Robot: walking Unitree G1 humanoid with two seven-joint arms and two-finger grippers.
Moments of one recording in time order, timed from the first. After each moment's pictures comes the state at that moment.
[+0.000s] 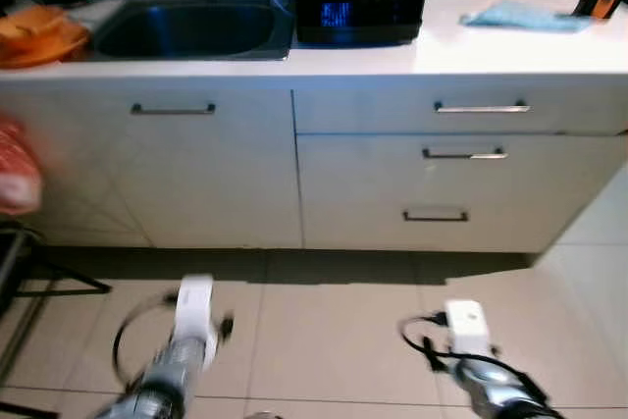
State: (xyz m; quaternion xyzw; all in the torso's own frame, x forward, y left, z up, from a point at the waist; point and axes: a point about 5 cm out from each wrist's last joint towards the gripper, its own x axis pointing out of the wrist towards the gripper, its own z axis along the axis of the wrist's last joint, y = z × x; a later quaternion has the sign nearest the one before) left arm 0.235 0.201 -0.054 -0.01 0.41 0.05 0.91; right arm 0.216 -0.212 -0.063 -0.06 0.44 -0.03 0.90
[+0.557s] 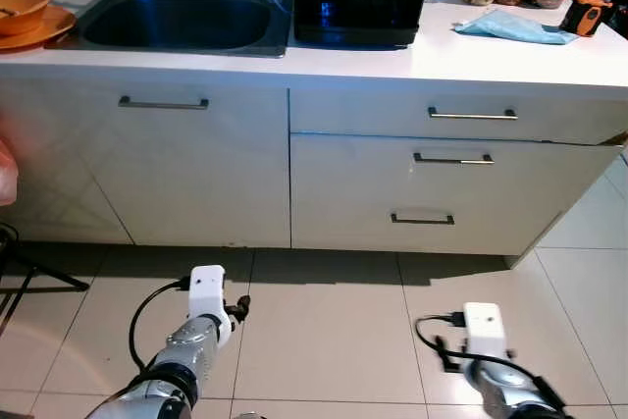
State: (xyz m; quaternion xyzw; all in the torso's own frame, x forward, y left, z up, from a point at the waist) left arm 0.262 0.181 -0.037 -0.05 0.37 0.02 0.93; right arm 0.215 -0.217 -0.062 0.01 0.42 -0.03 0.91
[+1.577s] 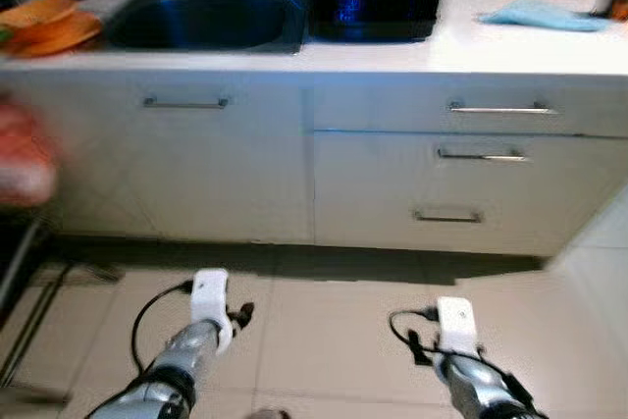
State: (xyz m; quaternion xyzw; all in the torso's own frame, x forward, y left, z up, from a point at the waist) left arm 0.258 0.179 -0.040 -0.03 0.39 -0.02 0.92; right arm 0.220 -0.188 -0.064 0.00 0.41 -0.05 0.91
